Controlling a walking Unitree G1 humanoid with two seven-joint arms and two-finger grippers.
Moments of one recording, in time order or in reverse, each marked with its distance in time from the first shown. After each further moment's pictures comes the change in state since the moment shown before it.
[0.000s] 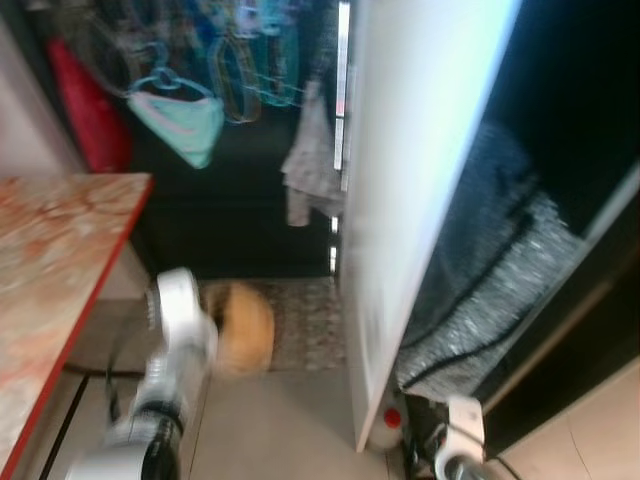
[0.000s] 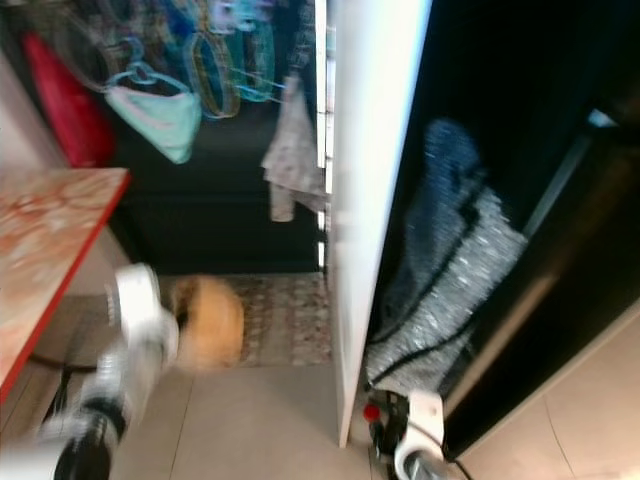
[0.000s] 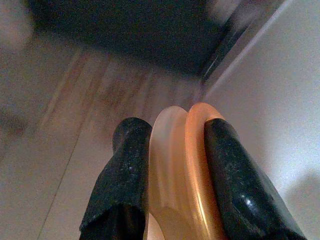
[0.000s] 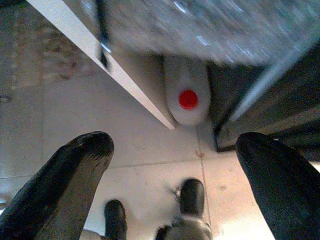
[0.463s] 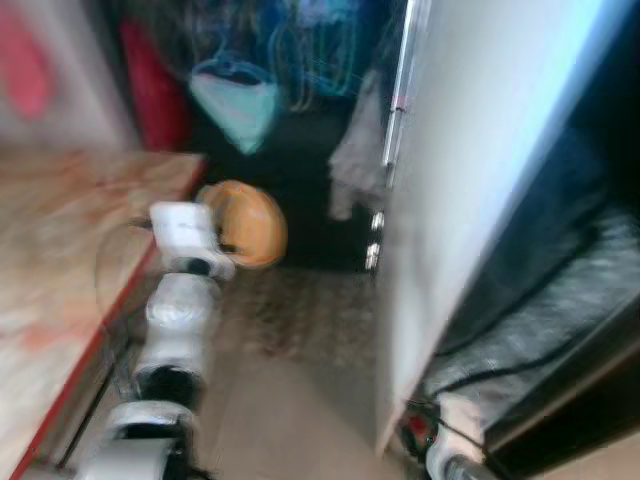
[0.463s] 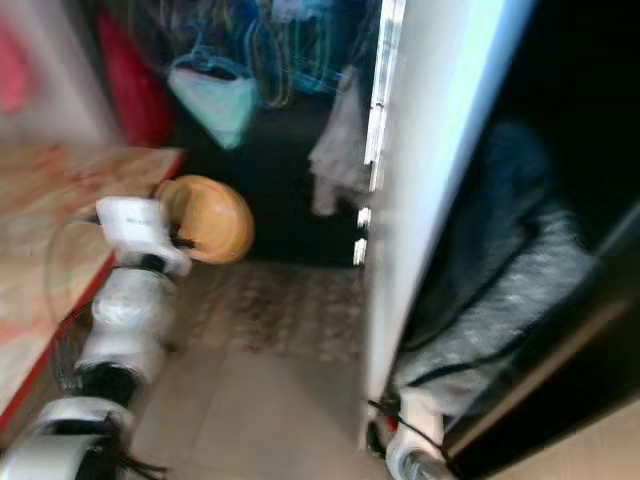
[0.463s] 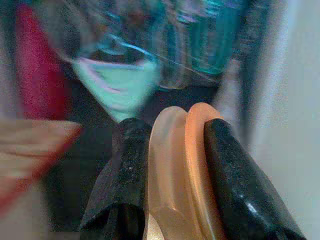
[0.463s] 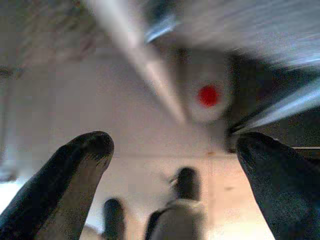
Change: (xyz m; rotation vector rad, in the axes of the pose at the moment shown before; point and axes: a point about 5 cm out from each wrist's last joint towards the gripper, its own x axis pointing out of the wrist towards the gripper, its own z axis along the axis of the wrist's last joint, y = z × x) left arm -0.018 -0.085 0.128 0.239 -0.746 -0.213; right arm -0.001 -0.004 -0.003 0.001 0.009 -0.016
